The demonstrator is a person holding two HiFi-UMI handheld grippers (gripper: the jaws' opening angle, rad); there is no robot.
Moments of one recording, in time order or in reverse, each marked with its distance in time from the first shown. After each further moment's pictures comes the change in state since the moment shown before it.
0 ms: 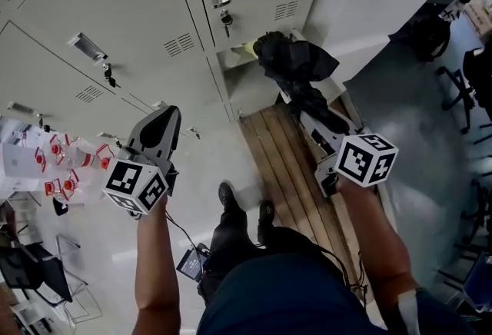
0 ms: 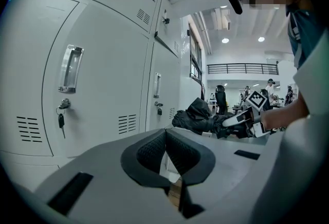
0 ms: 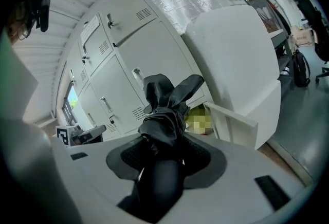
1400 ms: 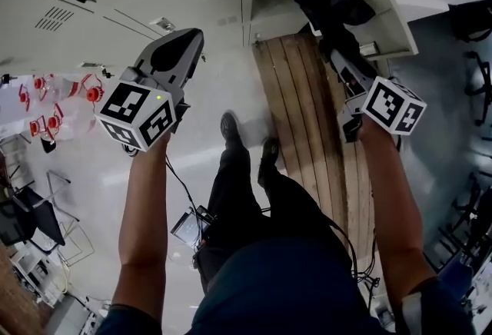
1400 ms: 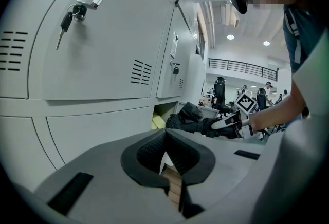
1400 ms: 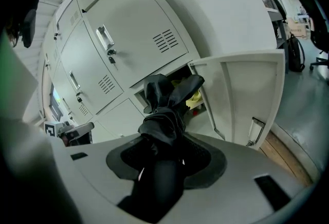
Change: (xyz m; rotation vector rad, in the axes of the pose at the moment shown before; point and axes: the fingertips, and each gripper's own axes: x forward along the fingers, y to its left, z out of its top) left arm 0.059 0.073 -0.150 -0.082 0.137 -0.069; right arm 0.138 -0.088 -0.111 0.065 0.137 -0.105
